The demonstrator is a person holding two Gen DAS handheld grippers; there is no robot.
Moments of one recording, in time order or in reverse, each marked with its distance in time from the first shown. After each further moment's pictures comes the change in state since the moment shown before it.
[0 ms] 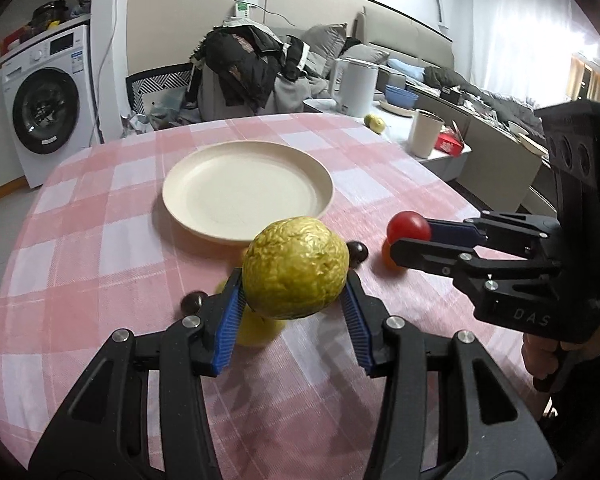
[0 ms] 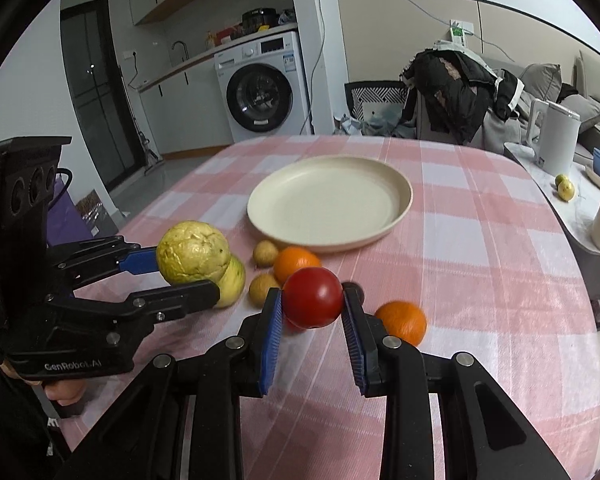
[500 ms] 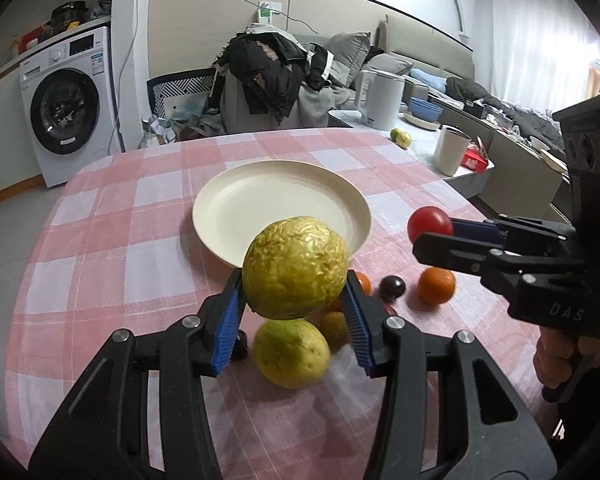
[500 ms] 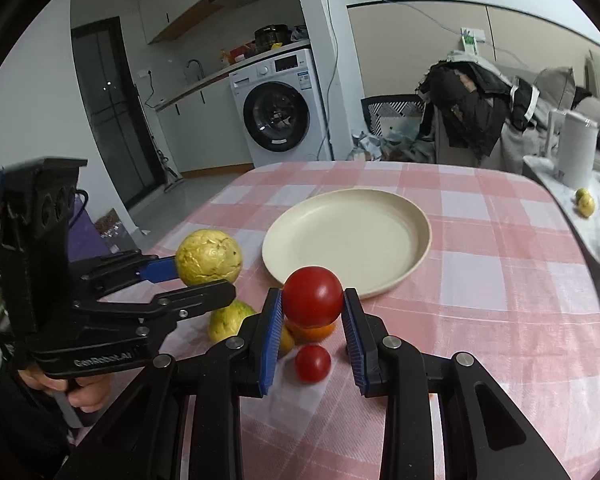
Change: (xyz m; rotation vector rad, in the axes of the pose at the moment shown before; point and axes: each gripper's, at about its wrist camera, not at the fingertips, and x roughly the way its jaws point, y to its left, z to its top) left arm 0.012 0.023 0.026 -0.035 -0.025 0.075; right arm 0.007 -0.006 0.033 0.020 -0.051 0.099
